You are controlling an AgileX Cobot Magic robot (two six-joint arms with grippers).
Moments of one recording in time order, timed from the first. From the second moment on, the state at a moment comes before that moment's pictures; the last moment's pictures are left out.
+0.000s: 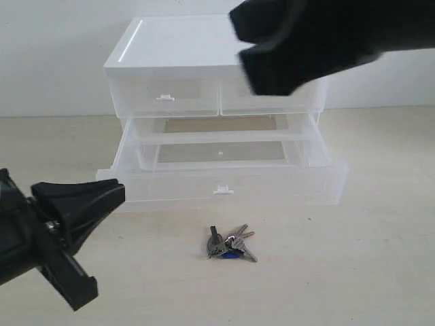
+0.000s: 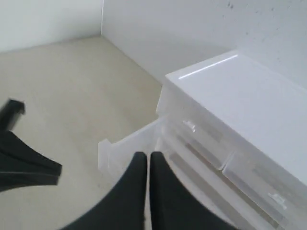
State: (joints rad) left arm -0.52 1.14 -0.20 0.37 -0.73 -0.18; right arm 0.87 1.02 -1.02 -0.19 0.37 0.02
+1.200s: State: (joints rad) left arm -0.51 2.02 -1.12 0.29 -0.46 -0.08; right arm 0.87 0.59 -0.74 -0.23 0.31 0.12
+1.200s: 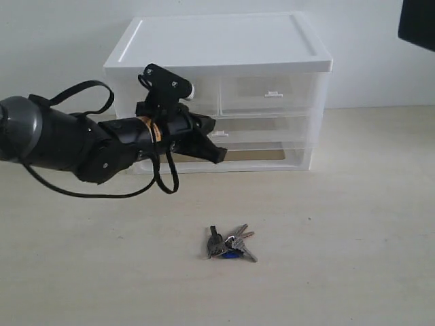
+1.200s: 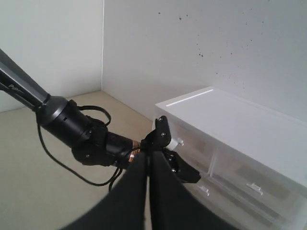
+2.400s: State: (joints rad) left arm -0.51 0.07 -0.23 0.22 -0.45 -0.34; right arm 0.87 0.01 -0.54 -0.22 0.31 0.20
